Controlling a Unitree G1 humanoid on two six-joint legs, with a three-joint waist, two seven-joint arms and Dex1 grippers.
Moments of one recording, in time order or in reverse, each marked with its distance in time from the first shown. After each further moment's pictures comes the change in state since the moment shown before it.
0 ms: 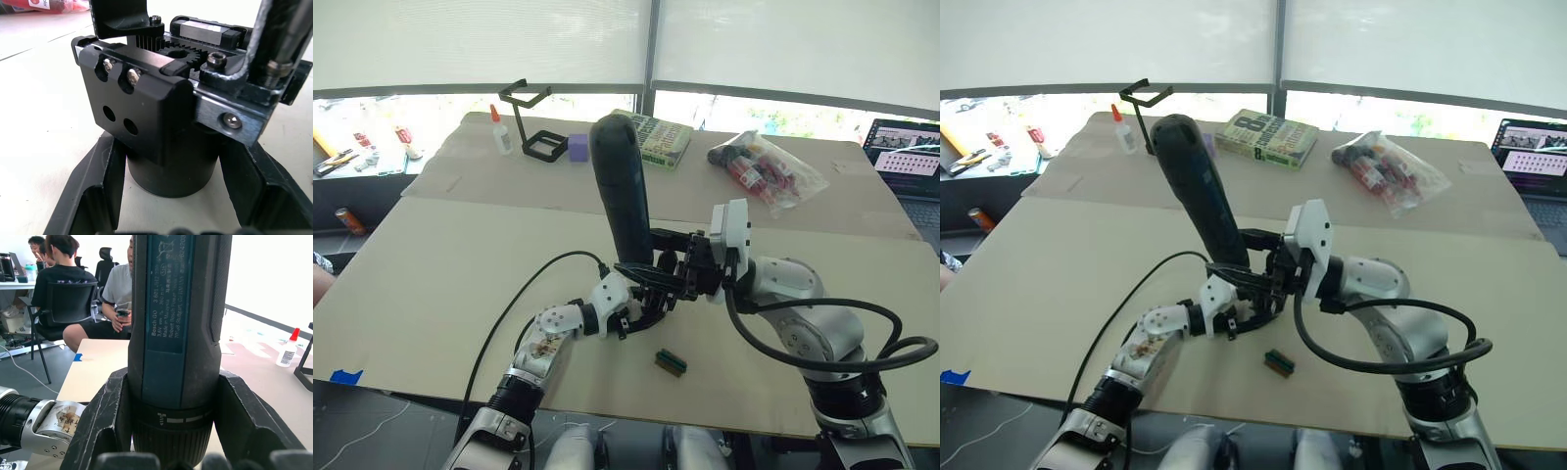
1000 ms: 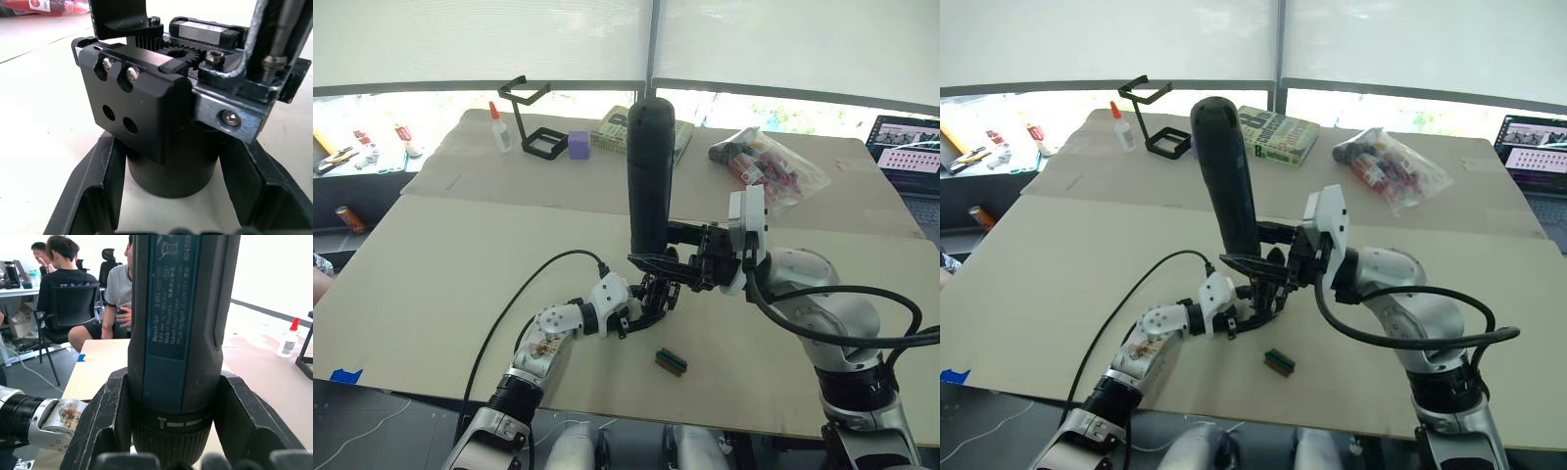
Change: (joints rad) left arm 0.000 0.006 0.000 -0.001 0.001 -0.020 0.000; right arm -0.030 -0.022 -0.085 0.035 0.064 0.054 0.035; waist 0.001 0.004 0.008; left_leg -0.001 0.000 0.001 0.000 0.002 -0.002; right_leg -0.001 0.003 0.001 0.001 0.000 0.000
